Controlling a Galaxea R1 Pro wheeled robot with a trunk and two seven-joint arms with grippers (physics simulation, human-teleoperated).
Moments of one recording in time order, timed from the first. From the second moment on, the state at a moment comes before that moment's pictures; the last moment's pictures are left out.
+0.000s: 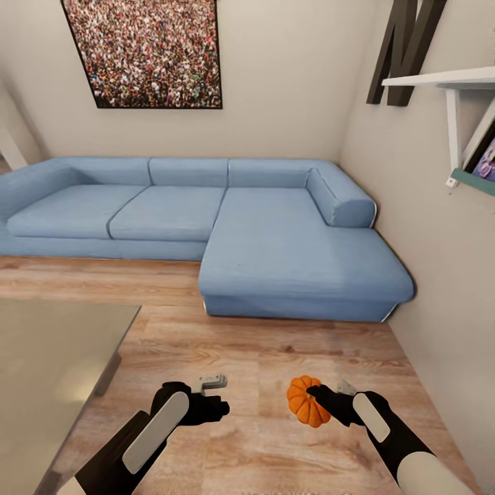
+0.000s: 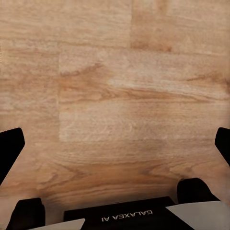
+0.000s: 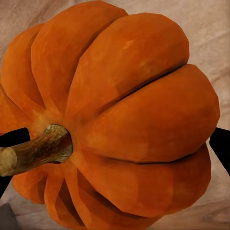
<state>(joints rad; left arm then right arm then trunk) -0.45 0.10 -0.60 -1.28 1.12 0.83 0.74 -0.57 -0.10 0.09 -0.60 -0.84 0.54 -0.08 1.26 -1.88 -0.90</state>
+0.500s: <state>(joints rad) -0.45 0.10 -0.60 -1.28 1.12 0.83 0.74 -0.57 -0.10 0.09 -0.60 -0.84 0.54 -0.07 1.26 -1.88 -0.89</state>
